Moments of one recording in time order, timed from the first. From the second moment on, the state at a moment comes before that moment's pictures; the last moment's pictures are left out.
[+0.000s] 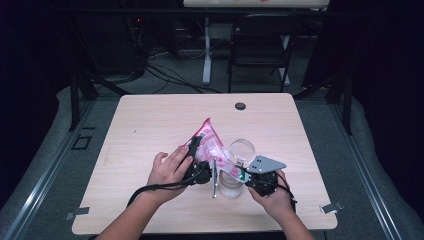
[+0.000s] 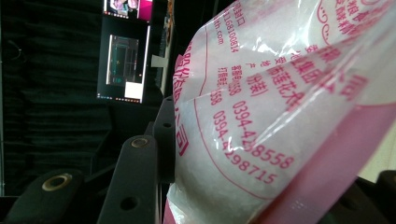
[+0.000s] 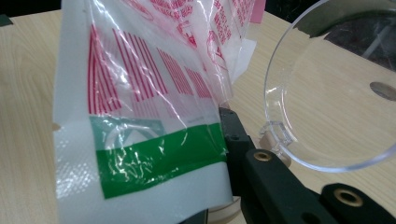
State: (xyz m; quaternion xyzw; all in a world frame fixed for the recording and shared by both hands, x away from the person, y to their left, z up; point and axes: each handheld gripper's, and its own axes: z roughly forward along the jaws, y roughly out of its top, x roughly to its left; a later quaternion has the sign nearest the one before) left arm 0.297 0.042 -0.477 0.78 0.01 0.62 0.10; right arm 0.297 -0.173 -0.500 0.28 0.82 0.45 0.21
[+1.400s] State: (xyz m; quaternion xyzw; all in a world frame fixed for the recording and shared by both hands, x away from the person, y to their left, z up) left arm 0.295 0.040 -0.473 0.78 0.01 0.62 0.10; right arm 0.297 -0.172 -0.502 0.28 0.82 0.44 0.22
